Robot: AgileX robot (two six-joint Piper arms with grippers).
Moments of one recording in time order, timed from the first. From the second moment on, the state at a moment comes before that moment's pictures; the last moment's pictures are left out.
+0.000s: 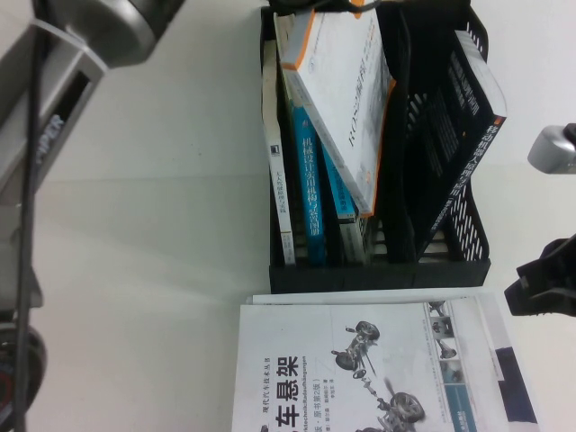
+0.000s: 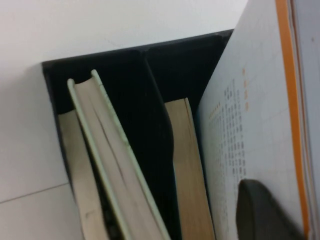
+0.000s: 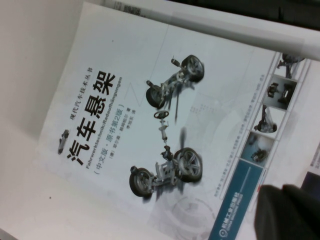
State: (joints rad) right arm 0.30 1.27 -1.03 0.43 1.00 -0.15; left arm -0.64 1.98 -2.41 0.12 1.08 -0.40
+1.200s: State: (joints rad) right arm 0.30 1.27 -1.03 0.43 1.02 -0.16; left arm -0.64 1.96 -2.41 0.22 1.20 -0.44
